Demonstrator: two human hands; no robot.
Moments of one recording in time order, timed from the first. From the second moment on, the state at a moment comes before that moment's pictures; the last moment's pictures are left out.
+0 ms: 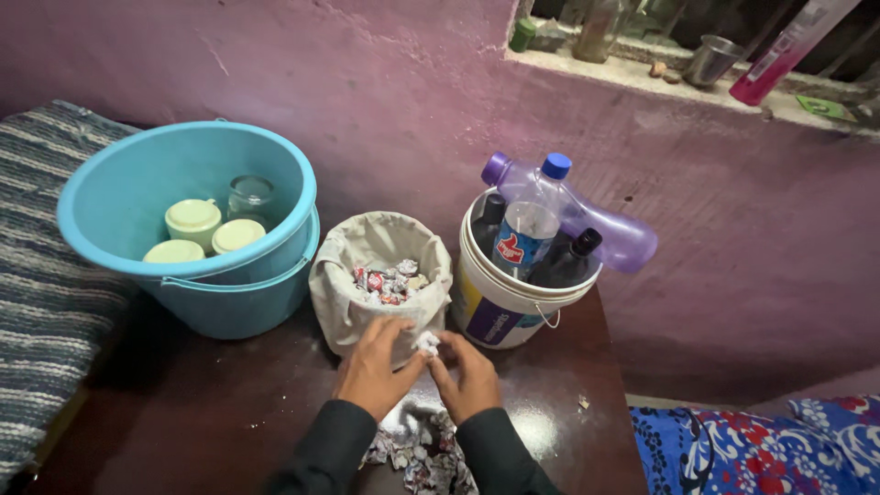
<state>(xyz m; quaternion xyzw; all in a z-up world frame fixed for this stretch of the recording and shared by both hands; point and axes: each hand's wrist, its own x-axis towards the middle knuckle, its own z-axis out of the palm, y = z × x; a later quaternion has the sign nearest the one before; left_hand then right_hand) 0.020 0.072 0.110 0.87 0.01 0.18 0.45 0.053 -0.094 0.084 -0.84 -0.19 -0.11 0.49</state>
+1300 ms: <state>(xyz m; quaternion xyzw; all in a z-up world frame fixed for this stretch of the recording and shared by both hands) 0.064 0.105 0.073 0.95 -0.01 -0.02 0.32 0.110 -0.050 0.086 -0.90 -0.17 -0.07 0.39</state>
